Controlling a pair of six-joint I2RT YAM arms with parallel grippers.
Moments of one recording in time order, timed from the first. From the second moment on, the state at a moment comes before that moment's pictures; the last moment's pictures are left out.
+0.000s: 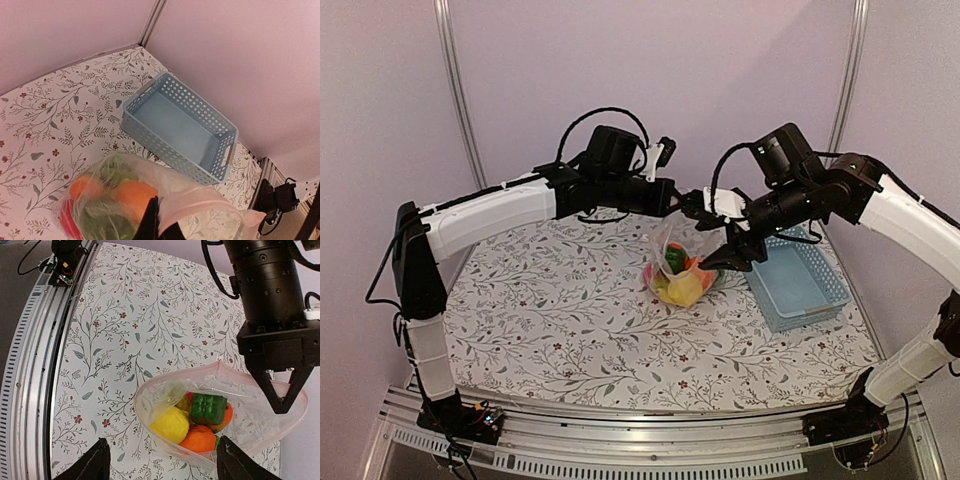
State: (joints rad) left arm -0.83 1.94 1.81 -0.33 0.21 -0.35; right arm 0.81 1.43 1.56 -0.89 -0.35 -0.74
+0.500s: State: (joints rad) left arm -0.83 1.93 1.79 -0.32 0.19 -0.39; right arm 0.96 1.67 1.67 -0.93 -0.09 -0.72
